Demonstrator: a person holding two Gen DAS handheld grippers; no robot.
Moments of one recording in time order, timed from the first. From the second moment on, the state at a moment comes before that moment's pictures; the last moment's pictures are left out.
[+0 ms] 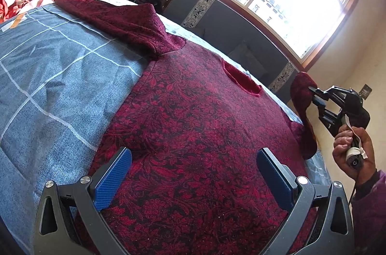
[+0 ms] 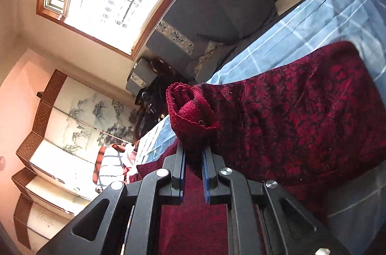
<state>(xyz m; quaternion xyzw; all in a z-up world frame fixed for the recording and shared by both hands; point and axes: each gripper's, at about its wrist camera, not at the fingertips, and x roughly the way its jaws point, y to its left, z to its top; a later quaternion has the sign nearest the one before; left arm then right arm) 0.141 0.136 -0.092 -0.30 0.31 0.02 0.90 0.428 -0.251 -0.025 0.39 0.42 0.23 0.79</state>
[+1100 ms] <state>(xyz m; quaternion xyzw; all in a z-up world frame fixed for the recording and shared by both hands) 0.192 0.286 -0.037 -0.29 0.33 0.06 0.90 0.293 -0.129 -0.078 0.17 0.46 0.34 0.80</state>
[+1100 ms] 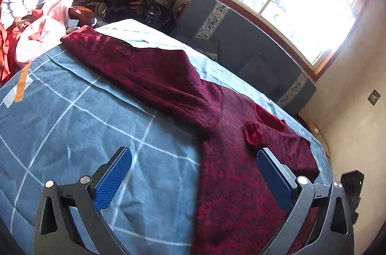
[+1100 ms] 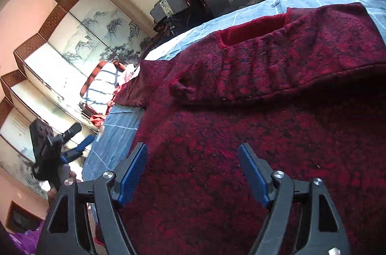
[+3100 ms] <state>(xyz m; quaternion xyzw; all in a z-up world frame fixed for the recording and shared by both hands) 0.336 0.279 0.034 -0.35 0.26 -0.16 0.89 0.292 -0.179 -0.104 0.27 0.44 0.32 0.80</state>
